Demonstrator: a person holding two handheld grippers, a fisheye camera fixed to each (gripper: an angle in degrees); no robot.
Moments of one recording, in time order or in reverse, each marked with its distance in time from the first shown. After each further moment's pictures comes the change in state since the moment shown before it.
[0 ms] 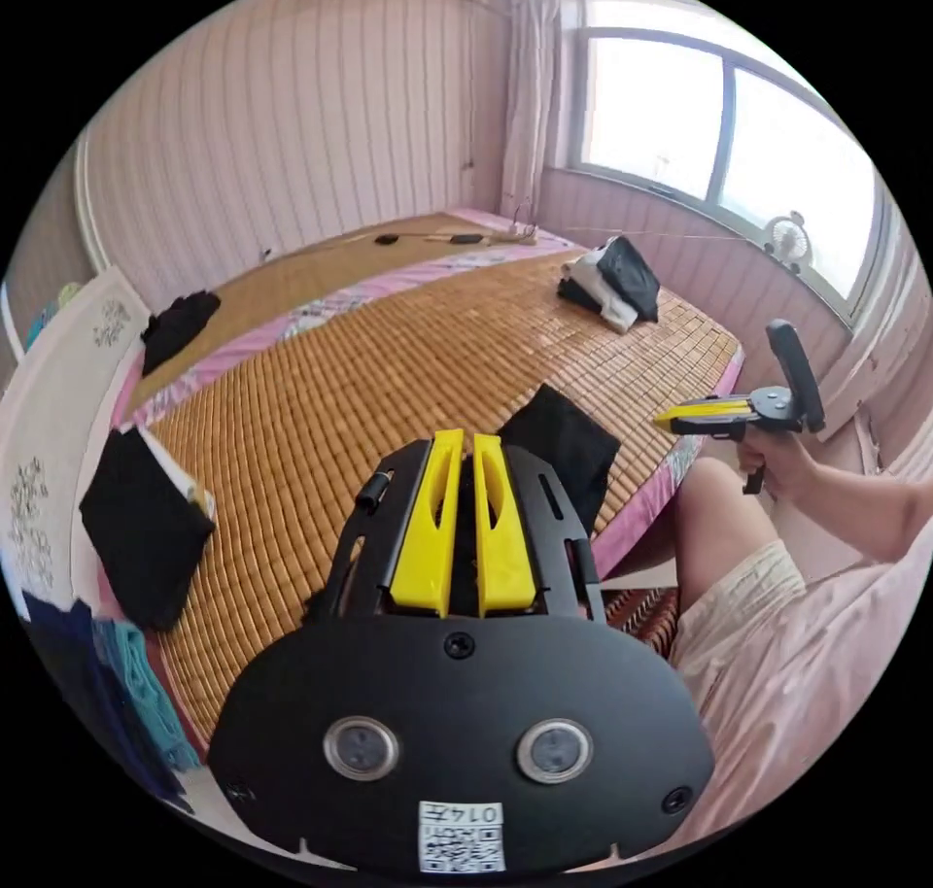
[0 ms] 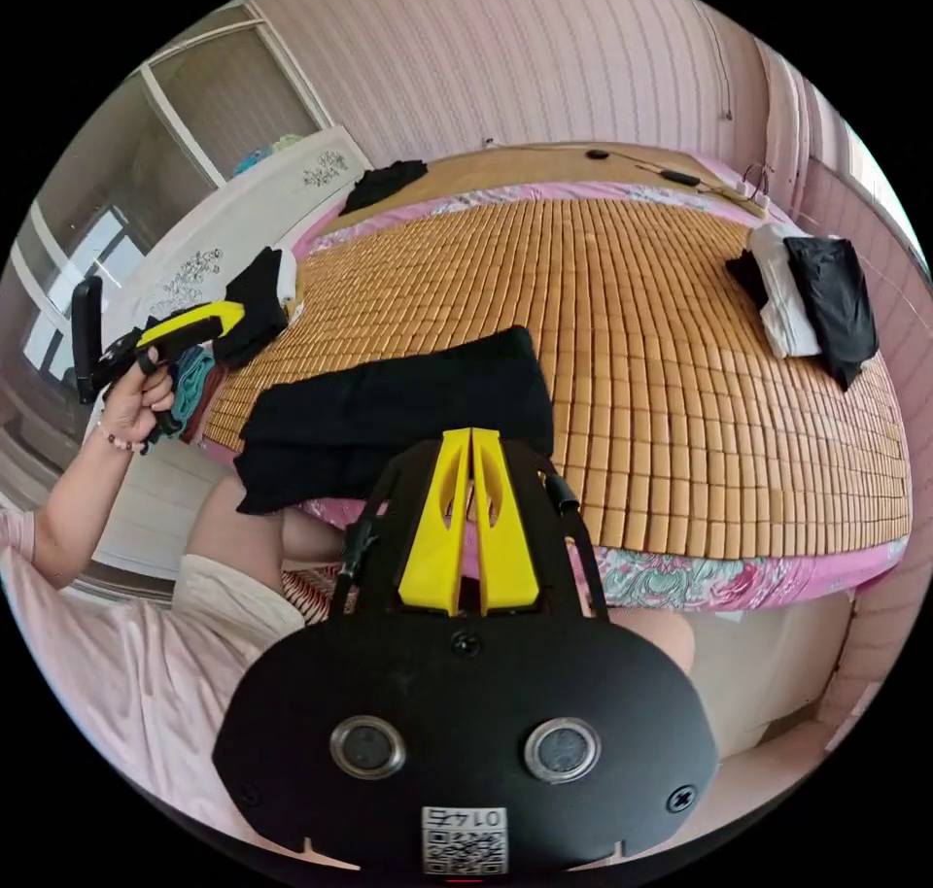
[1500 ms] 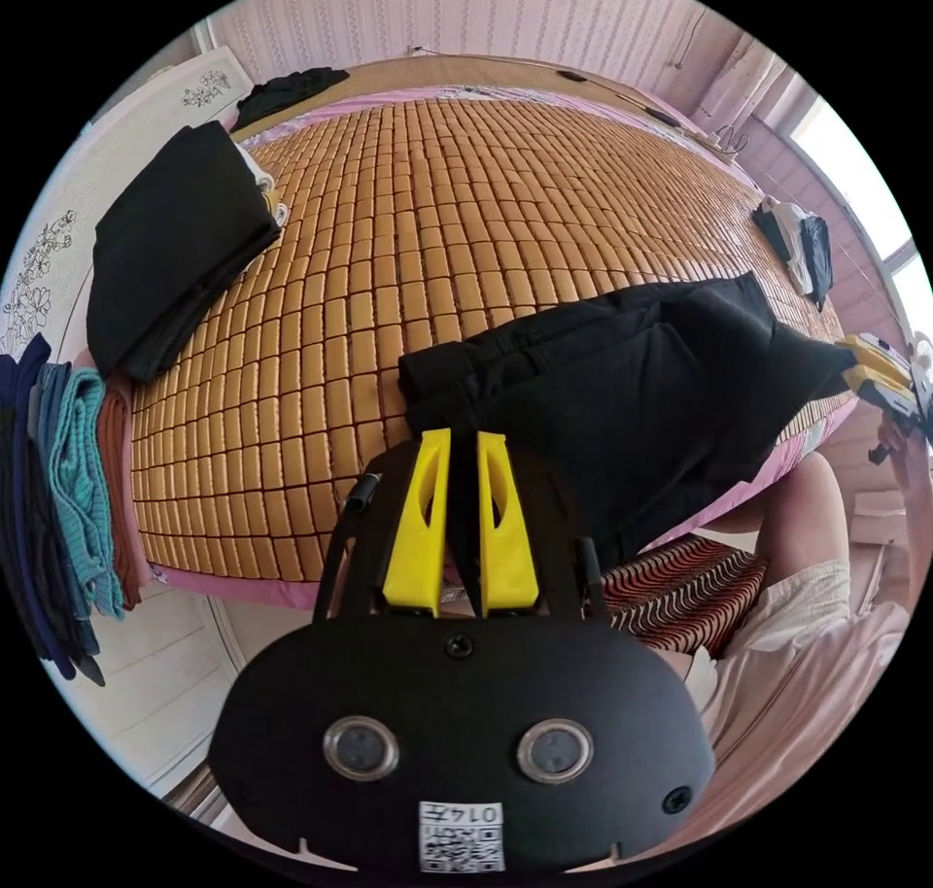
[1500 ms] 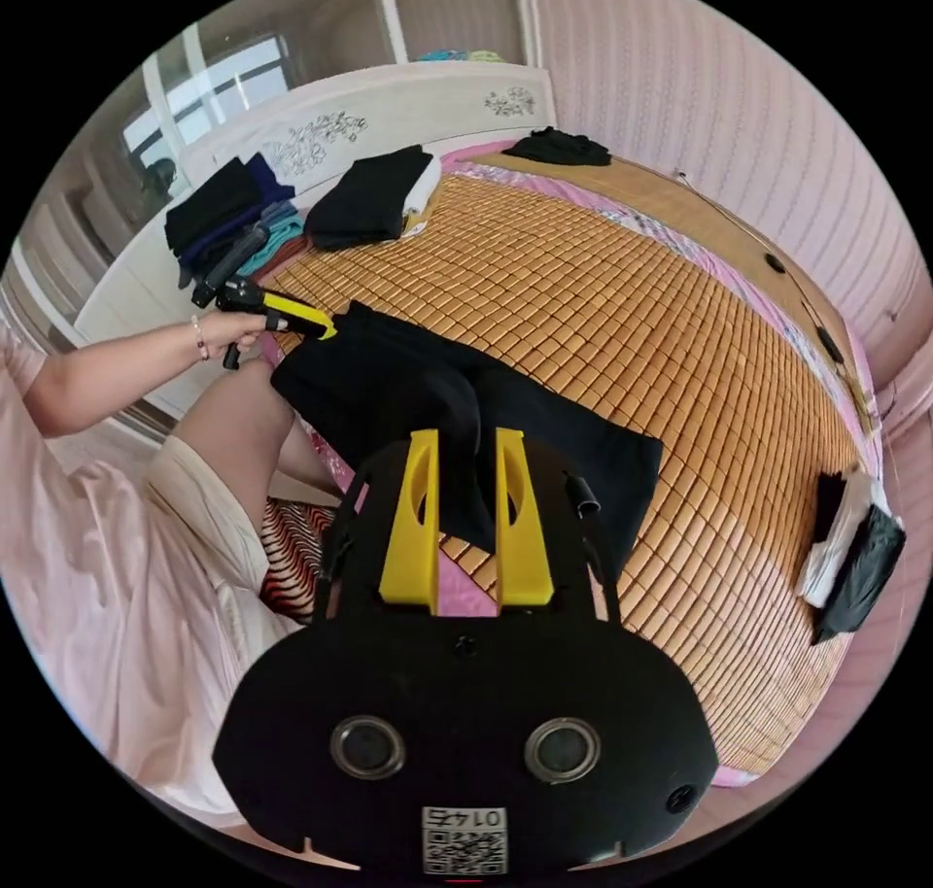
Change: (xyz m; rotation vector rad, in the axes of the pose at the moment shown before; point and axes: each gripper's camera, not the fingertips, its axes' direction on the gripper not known) left arm -0.252 0.182 0.139 -0.375 -0.119 -0.357; right arm -0.309 -0.220 -0.059 -0.137 0.010 -0.575
